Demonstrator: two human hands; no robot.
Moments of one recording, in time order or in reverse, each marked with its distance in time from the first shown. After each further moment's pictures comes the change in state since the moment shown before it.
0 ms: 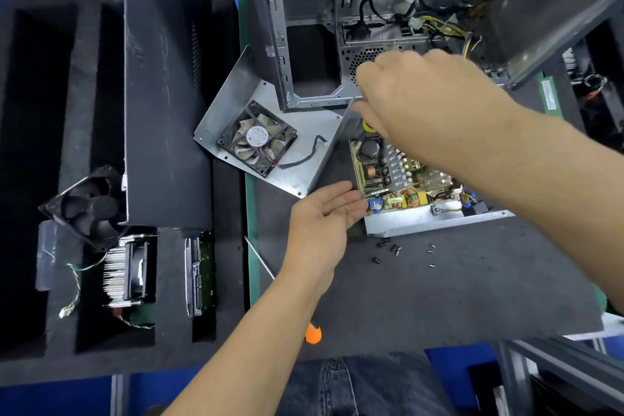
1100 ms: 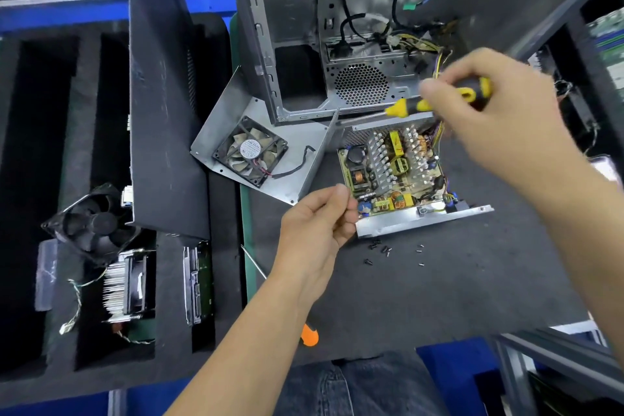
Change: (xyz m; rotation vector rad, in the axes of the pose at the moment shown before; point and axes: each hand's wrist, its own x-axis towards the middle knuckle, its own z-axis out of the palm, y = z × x) left_hand -0.018 0.016 0.001 -0.220 -0.077 -0.074; right_hand -0.060 0.042 0.024 0.924 0.456 0.513
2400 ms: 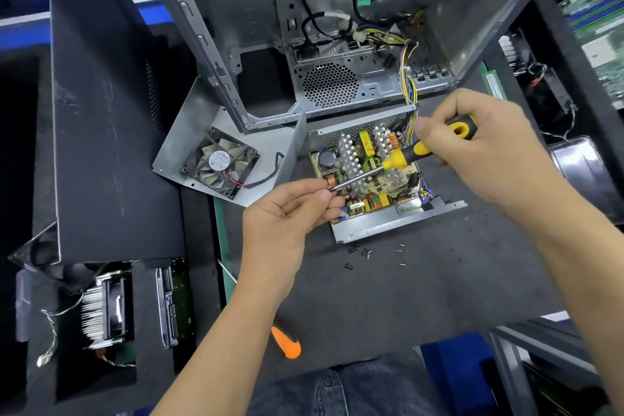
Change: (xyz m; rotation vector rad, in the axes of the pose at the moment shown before) left_hand 0.000 0.012 0.009 0.215 -0.078 0.320; right_hand -0.026 0.037 -0.015 0.248 -0.122 0.229
